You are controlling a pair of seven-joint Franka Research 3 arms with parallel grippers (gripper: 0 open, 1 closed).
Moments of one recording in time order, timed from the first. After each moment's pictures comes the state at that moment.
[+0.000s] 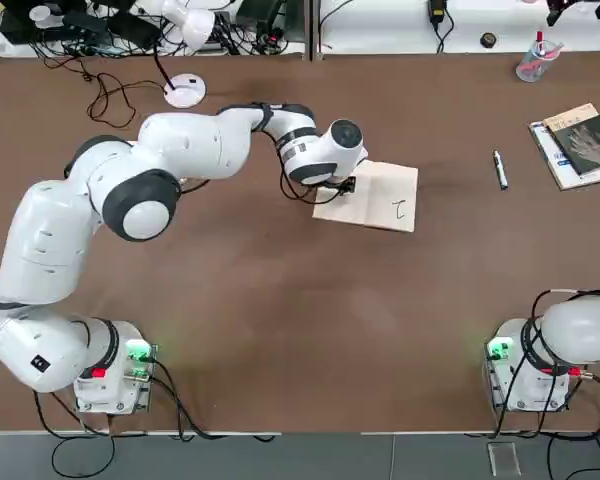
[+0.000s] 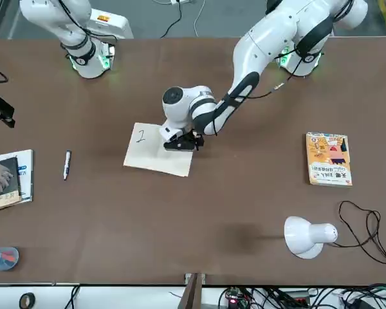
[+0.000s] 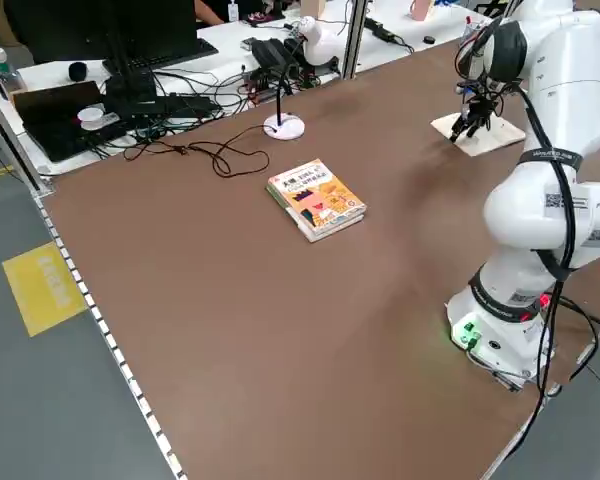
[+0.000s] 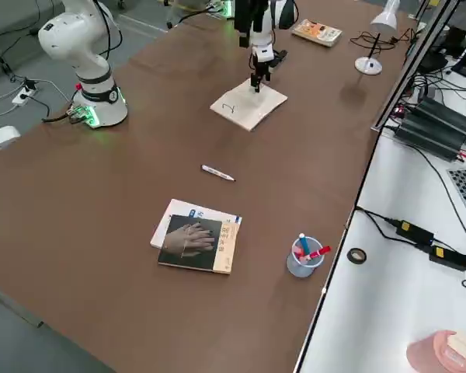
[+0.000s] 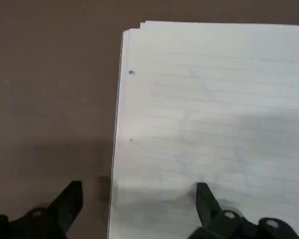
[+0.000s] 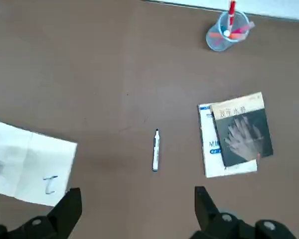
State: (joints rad) left arm -0.68 0.89 -0.35 -1.45 0.57 2.26 -1.16; right arm 0.04 -0.01 0.01 -1.58 -0.06 1.67 -0.09
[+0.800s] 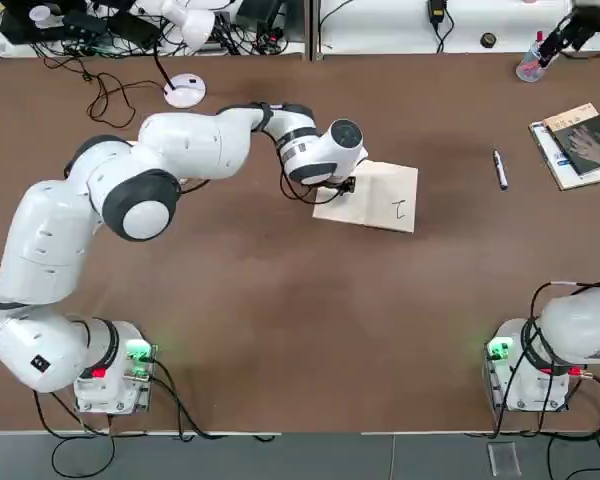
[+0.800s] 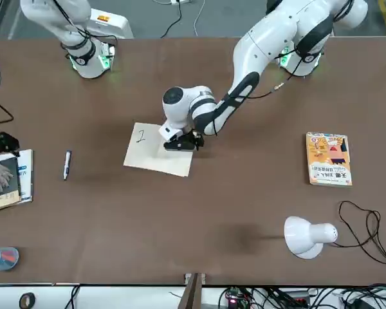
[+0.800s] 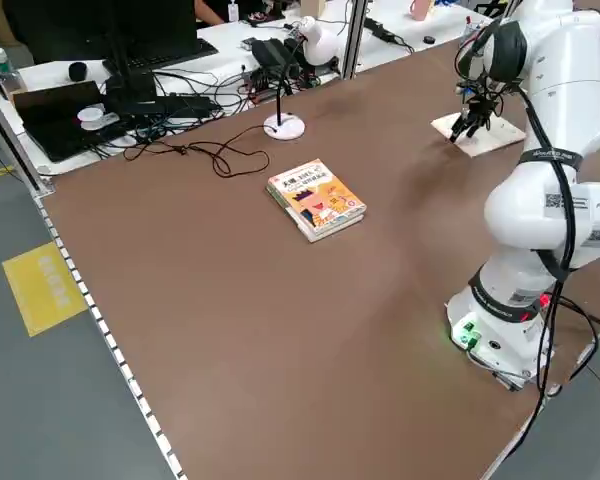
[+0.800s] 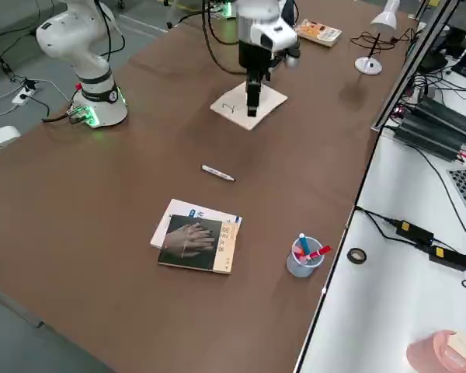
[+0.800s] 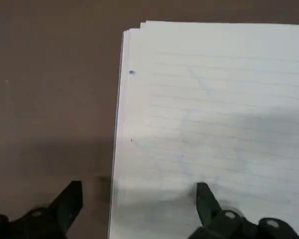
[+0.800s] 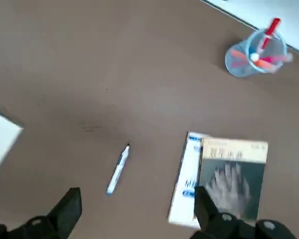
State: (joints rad) left arm -0.67 0.89 -0.35 -1.45 0.57 2.26 -1.16; right arm -0.06 0.15 0.00 -1.77 -0.06 2.02 -0.50
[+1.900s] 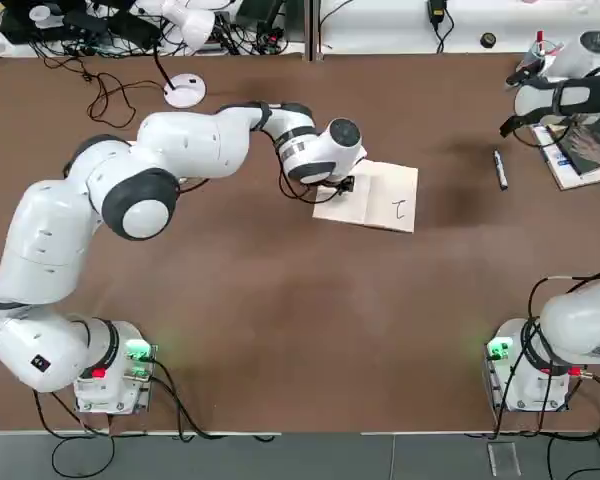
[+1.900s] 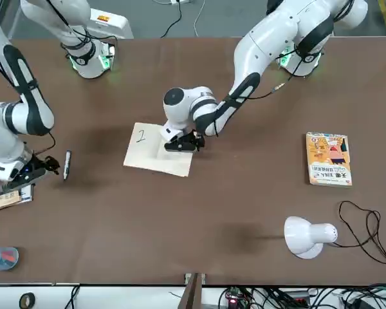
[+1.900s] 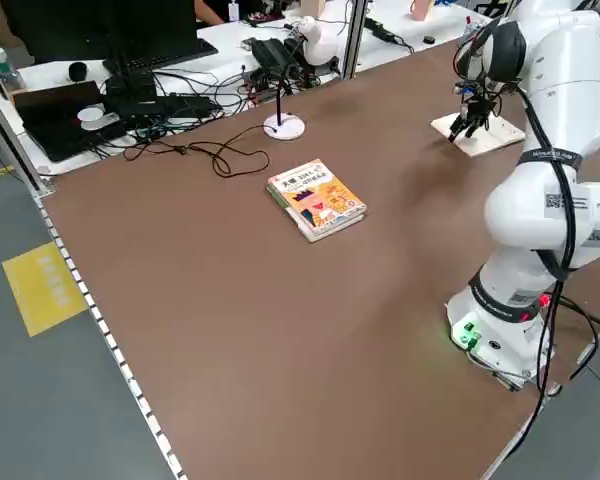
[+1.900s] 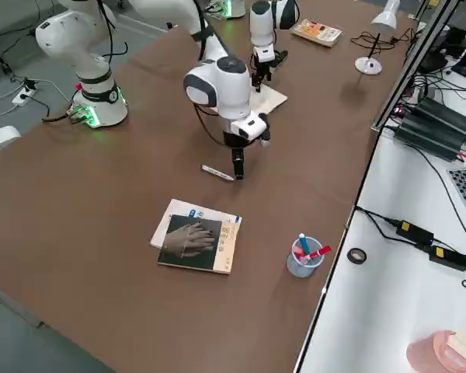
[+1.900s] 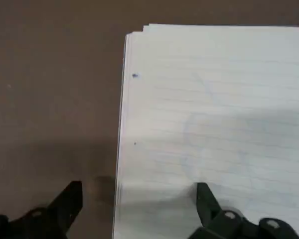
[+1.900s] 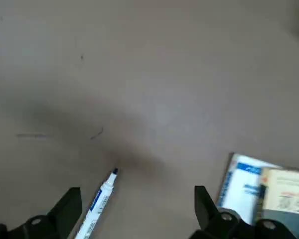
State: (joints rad) left arm -0.67 0.89 -0.35 -1.45 0.57 2.26 -1.14; right arm -0.11 0.34 0.01 -2.17 -0.05 2.67 -0.58
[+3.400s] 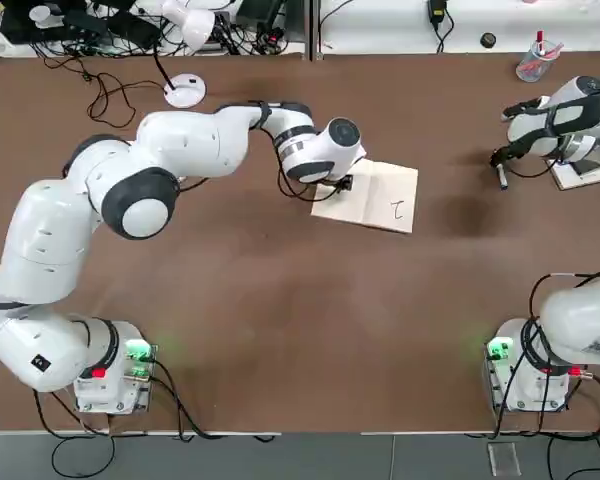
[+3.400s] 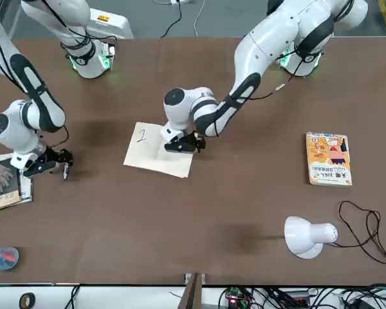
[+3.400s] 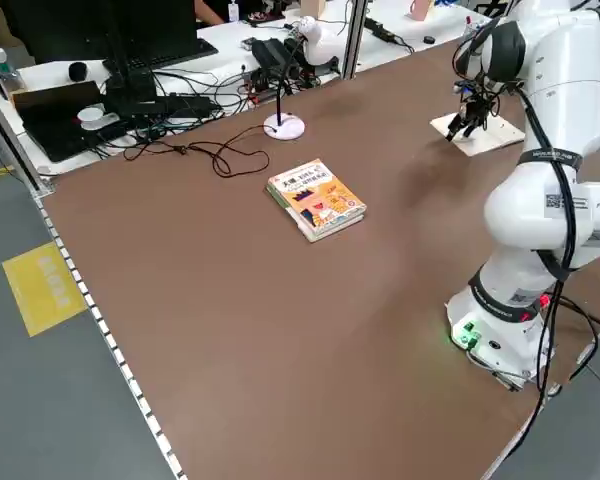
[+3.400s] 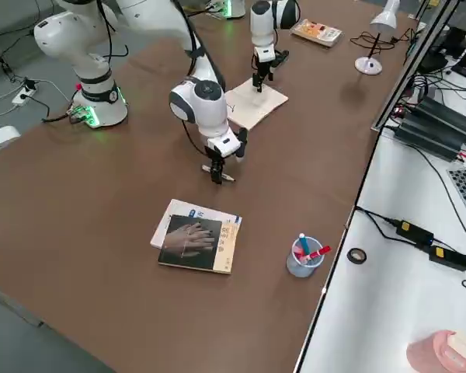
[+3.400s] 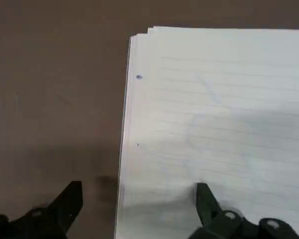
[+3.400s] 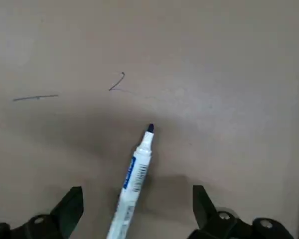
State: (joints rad) left arm -0.66 0.89 -0.35 -1.45 0.59 2.26 -1.13; right arm -0.20 0.38 0.09 -2.32 0.11 2.78 -0.57
